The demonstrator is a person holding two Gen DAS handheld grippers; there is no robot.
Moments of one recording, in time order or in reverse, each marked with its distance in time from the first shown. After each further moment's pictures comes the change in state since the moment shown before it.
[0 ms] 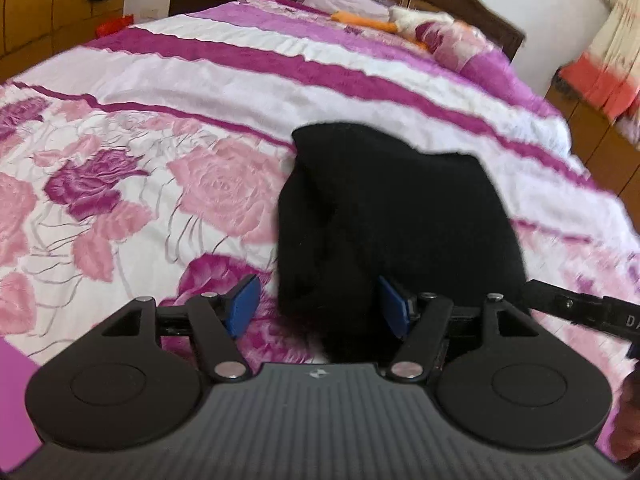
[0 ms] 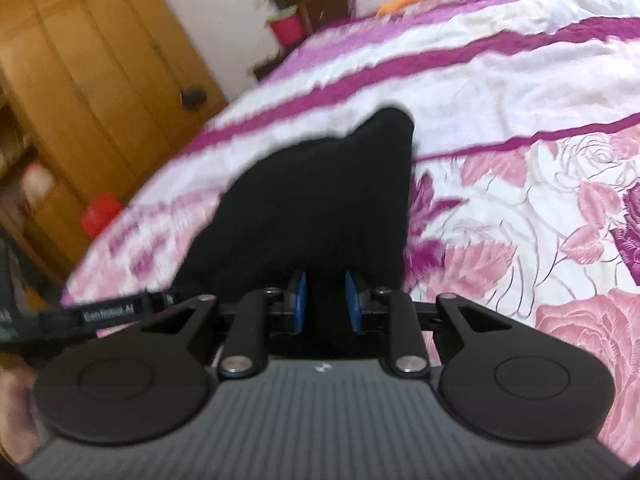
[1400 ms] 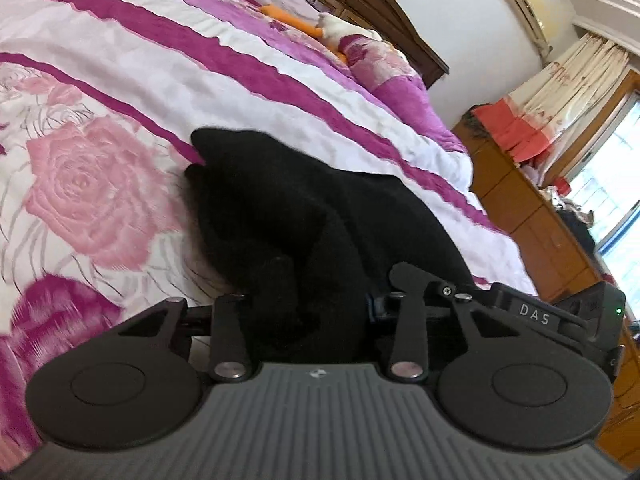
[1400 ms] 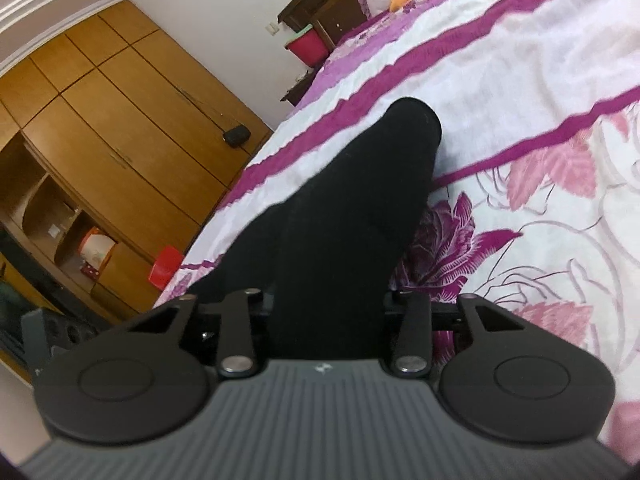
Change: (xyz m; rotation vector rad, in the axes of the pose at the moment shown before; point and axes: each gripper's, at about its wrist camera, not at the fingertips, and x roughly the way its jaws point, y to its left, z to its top) left arm 0.049 -0.011 0.016 -0.125 0.010 -0.380; right arm 0.048 -0.036 0.026 0.167 -0.008 0.218
